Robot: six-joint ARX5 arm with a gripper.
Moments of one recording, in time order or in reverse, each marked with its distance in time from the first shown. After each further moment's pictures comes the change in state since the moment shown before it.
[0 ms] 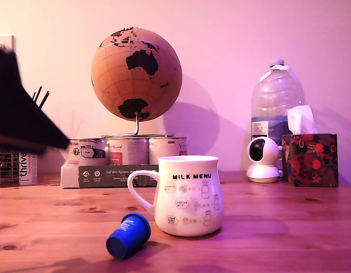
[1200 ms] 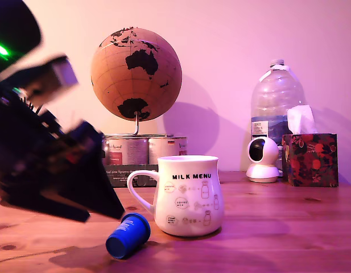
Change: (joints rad) arm -0.065 0.550 0.150 0.171 -0.014 -0.138
